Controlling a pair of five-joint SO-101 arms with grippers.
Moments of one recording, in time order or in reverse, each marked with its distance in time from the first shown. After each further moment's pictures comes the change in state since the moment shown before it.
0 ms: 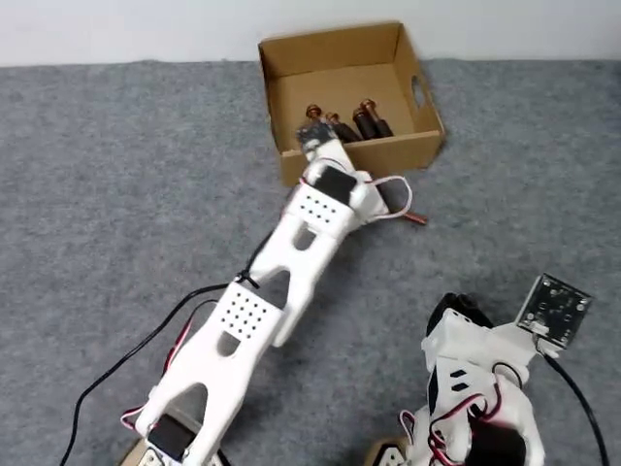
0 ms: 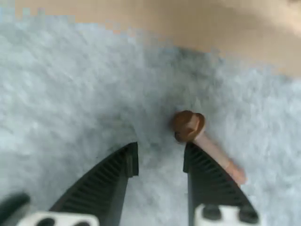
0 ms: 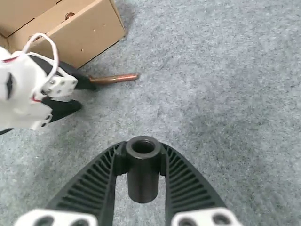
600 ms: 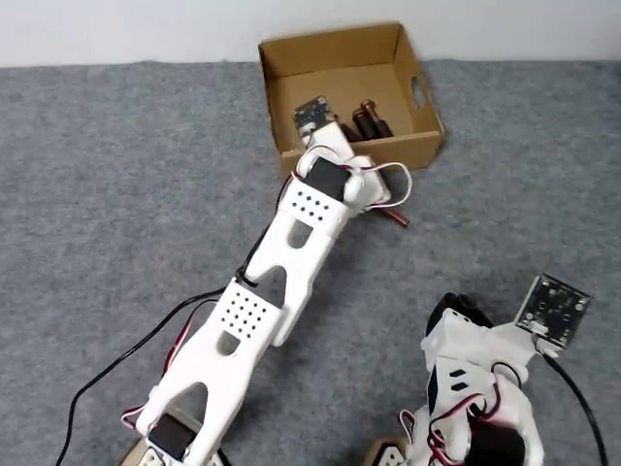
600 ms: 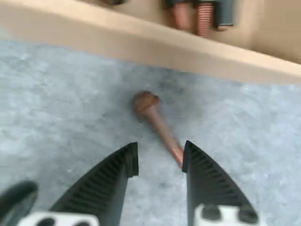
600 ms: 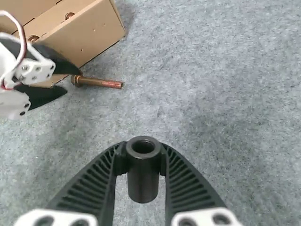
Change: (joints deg) left arm 0.5 0.0 -10.7 4.4 -2.9; right arm 0.0 0.0 0.0 0.0 0.0
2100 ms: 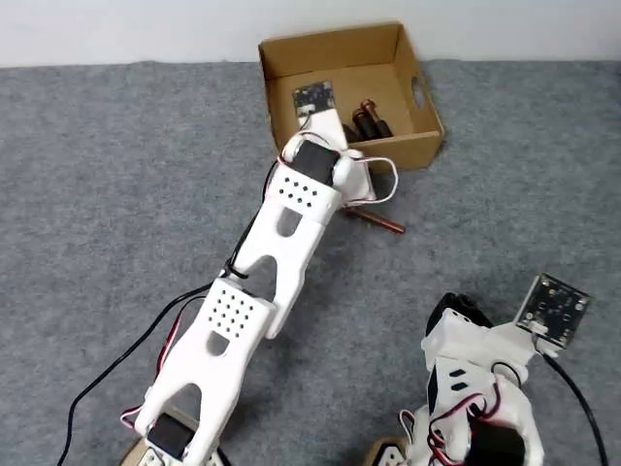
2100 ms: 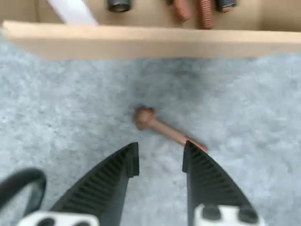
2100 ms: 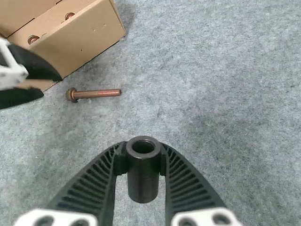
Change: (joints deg) left arm -1.5 -9.2 6.5 7.8 -13.4; right arm 0.0 0.0 0.0 0.0 0.0
